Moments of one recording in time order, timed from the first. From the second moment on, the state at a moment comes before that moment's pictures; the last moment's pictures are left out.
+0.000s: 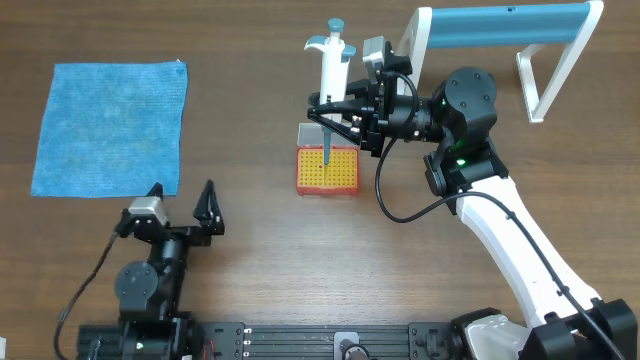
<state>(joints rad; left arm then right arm) 0.01 0.01 0.01 -0.07 0.07 -0.34 0.28 1.40 0.97 0.53 -1.16 0.47</state>
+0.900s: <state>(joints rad) 0.17 1.34 1.06 0.51 1.21 -0.93 0.28 1.40 0.97 0.50 -1.21 0.45</state>
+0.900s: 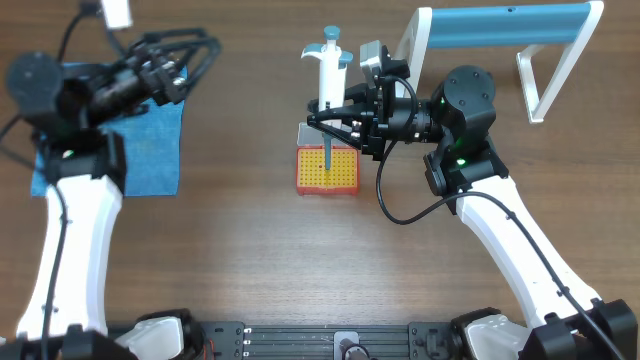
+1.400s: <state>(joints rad) -0.13 1.42 1.07 0.88 1.33 -1.10 0.30 1.40 0.97 0.50 -1.23 0.45</state>
